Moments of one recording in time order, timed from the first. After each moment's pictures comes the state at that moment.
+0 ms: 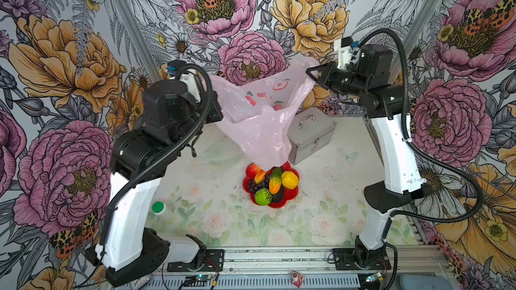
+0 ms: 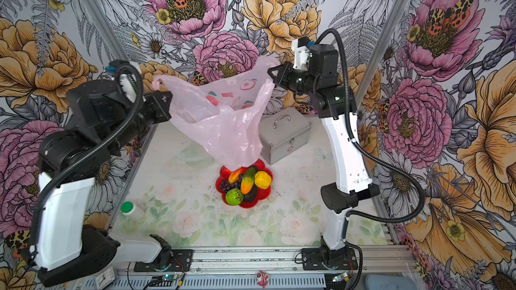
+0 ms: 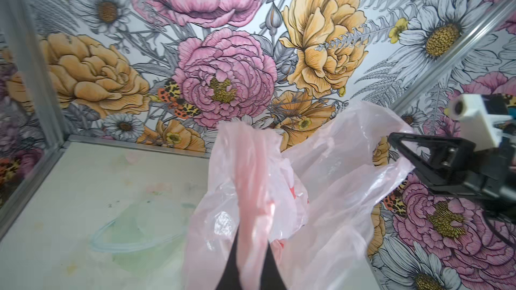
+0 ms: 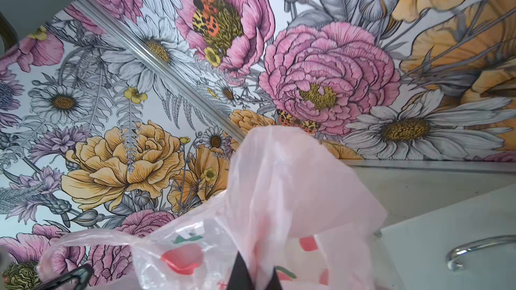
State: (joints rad) left arm -0.51 1.28 2.16 -1.15 -0.33 -0.48; right arm 0.32 1.91 2.63 -0.96 -0.47 0.65
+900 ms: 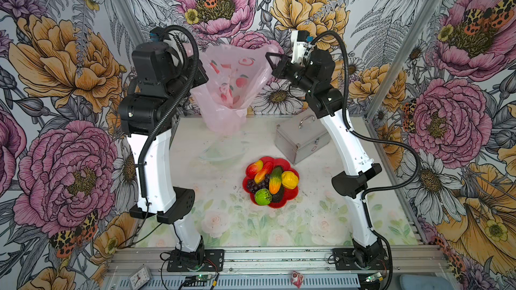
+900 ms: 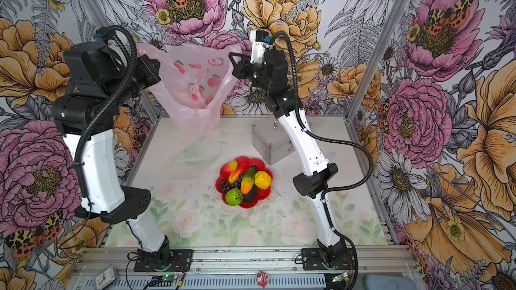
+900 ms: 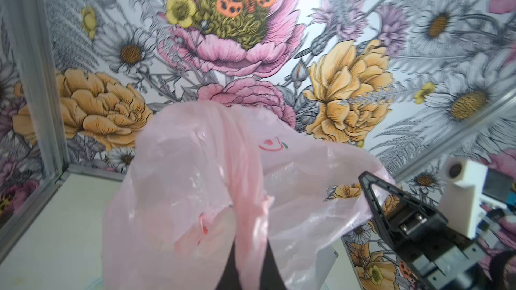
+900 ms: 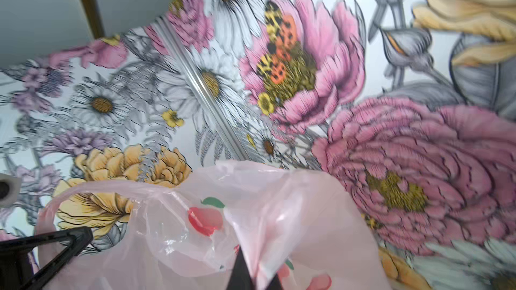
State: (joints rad) left arm -0.29 1.72 2.79 -1.18 -0.08 -0.41; right arm 0.52 2.22 2.88 -0.39 -0.29 0.54
